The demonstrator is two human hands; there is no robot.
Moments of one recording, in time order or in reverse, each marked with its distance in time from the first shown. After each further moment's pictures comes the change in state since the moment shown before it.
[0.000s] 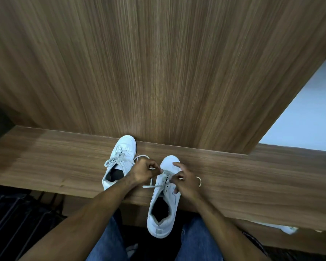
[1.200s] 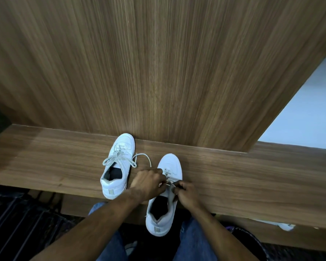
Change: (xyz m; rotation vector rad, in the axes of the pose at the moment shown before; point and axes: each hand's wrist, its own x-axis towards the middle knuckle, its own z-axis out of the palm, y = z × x) left_hand -0.025 0.013 0.032 0.900 -0.079 0.193; right_hand -0.007 0.048 0.004 -0.239 -0.014 0.147
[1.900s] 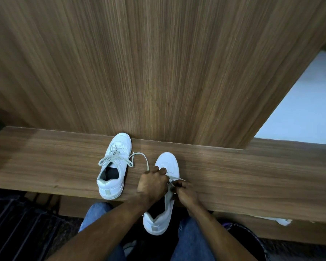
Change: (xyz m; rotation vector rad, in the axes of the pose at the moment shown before) left_hand 0.008 0.034 0.001 0.120 -0.085 -0.081; right_hand -0.011 -0.006 -0.003 0.374 0.031 0.157
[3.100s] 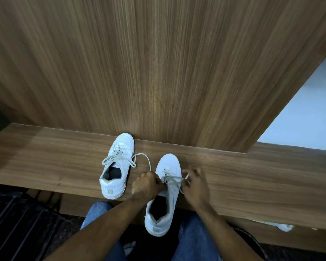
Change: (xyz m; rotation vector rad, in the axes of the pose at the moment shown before) left_hand -0.006 -0.019 0.011 -0.576 -0.022 -0.464; right_hand 0.004 -0.016 -0.020 -0.700 0.307 -0.459
